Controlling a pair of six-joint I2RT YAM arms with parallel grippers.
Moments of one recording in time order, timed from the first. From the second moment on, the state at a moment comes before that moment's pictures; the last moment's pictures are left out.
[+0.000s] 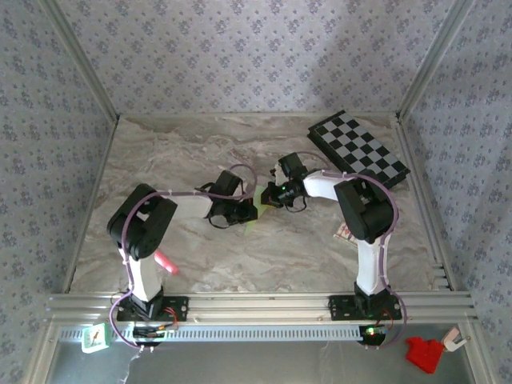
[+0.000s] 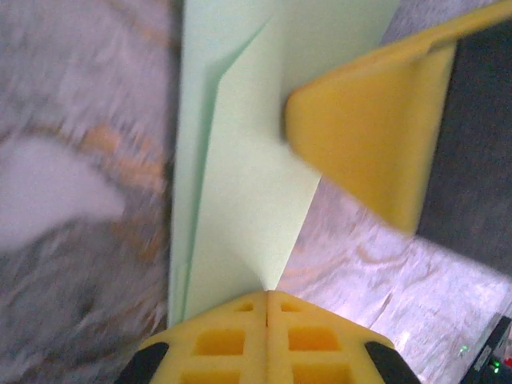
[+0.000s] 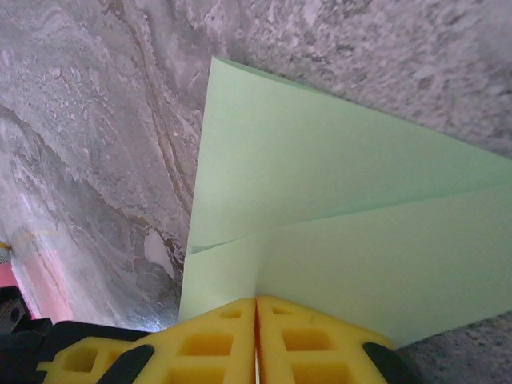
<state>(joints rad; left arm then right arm) -0.64 1.84 0.92 -0.08 0.49 -0.74 0.49 2.01 1.18 -0.24 -0.55 0.57</state>
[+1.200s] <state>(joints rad) -0.32 1.25 0.96 -0.57 0.23 -0.53 0.71 1.82 1.43 -0.73 0.04 0.75</state>
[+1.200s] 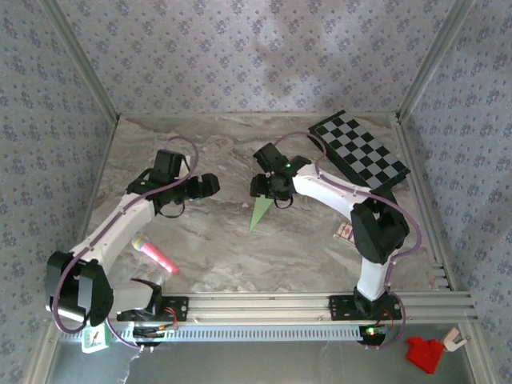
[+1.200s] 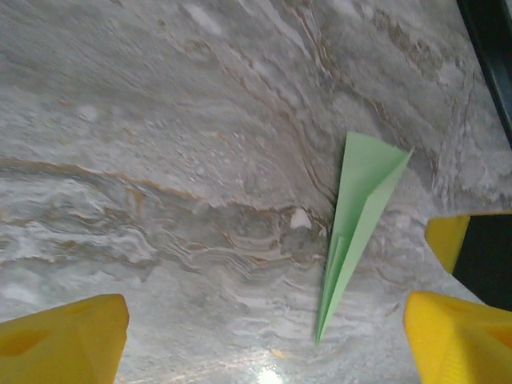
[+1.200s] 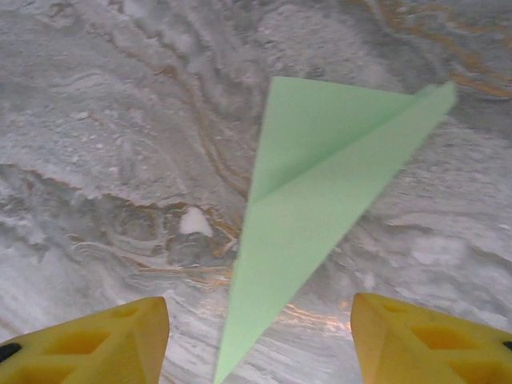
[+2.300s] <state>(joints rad) -0.18 1.27 0.98 -0.60 0.28 -0.48 0.78 2.17 1.74 -1.09 0.25 1.16</state>
